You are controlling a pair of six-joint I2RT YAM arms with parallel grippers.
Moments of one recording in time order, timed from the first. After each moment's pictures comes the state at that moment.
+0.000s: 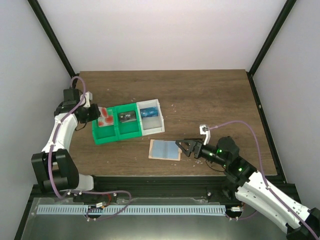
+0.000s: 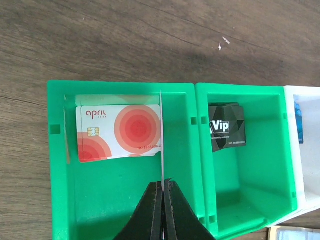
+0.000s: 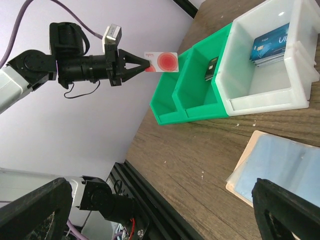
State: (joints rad) left arm 0.17 1.37 1.07 -0.69 0.35 -0.16; right arm 0.72 0.49 0.34 -0.02 -0.34 0.87
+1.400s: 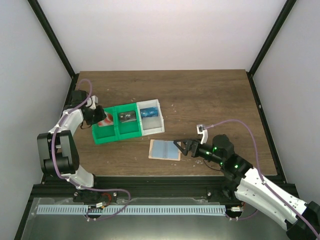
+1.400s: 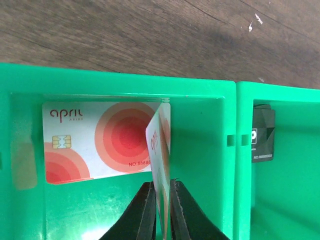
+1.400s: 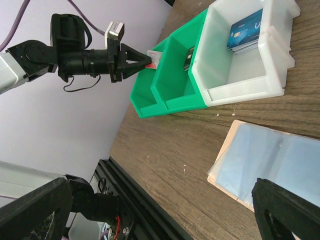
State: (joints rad) left arm 0.15 1.58 1.05 -0.57 0.39 -0.23; right arm 0.72 0.58 0.35 -0.02 -0.31 0.86
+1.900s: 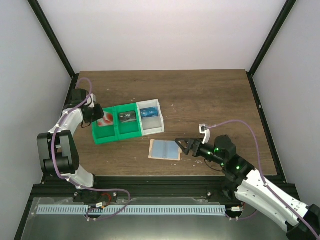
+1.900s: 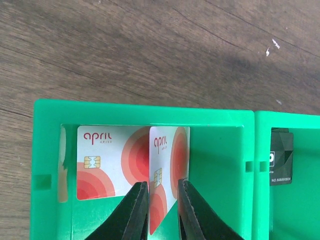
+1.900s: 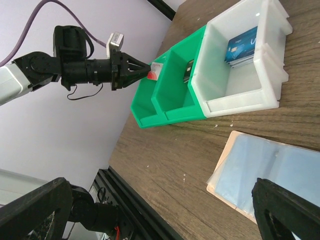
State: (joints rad) left arm 0.15 1.58 1.05 -0.54 0.29 -0.24; right arm 0.72 0.54 0.35 -0.03 -0.27 0.86
